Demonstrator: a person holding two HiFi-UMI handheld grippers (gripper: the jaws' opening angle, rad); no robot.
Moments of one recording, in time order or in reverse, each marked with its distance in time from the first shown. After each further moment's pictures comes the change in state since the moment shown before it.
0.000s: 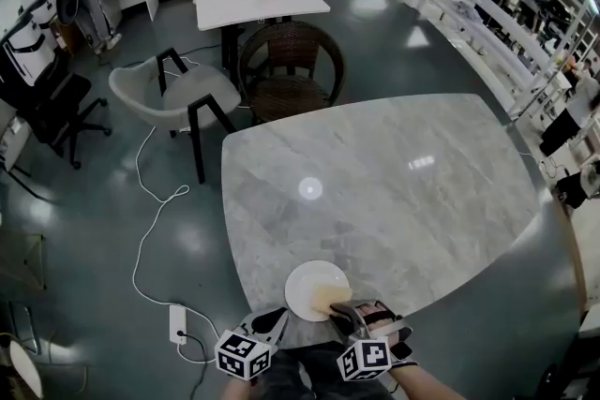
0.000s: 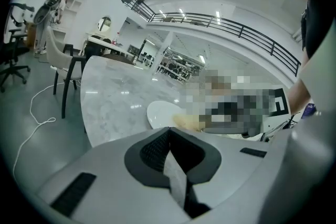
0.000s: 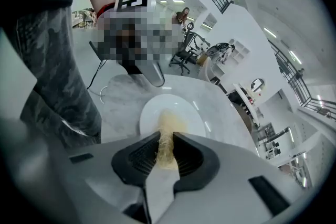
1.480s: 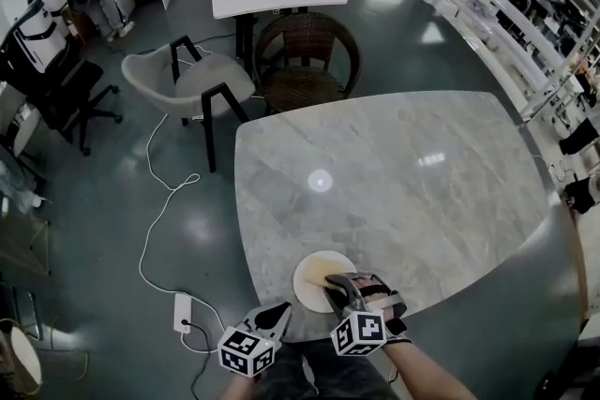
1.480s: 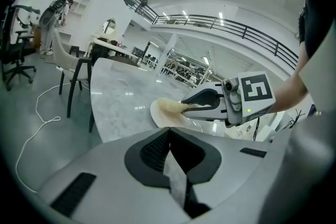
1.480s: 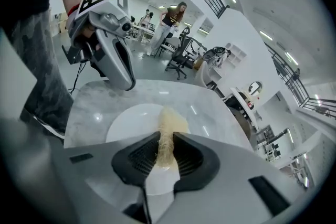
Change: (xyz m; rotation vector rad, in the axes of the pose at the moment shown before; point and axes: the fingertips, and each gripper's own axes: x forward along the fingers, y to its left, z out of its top) left arm -0.012 0.005 -0.002 -0.019 -0.020 0.043; right arm 0.036 -0.044 0.027 0.007 -0.054 -0.023
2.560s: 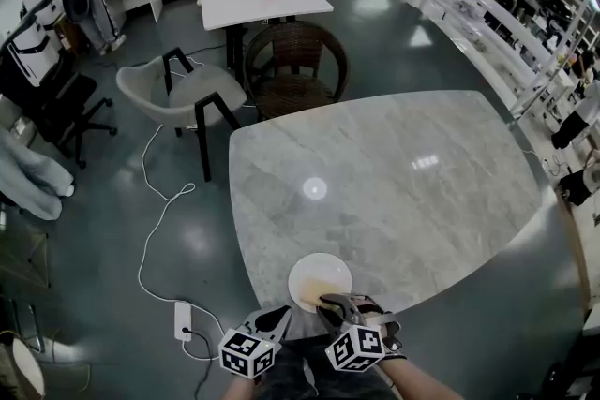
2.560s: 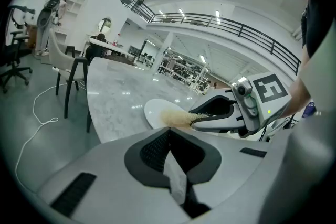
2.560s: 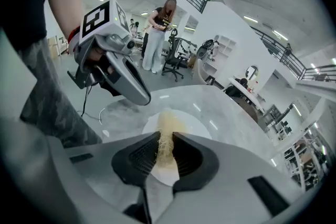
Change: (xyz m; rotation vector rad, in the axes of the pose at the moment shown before) left arm -0.005 -0.011 -0.007 0.024 0.017 -0.030; right arm -0.029 0.044 0.013 0.213 -0.040 0.056
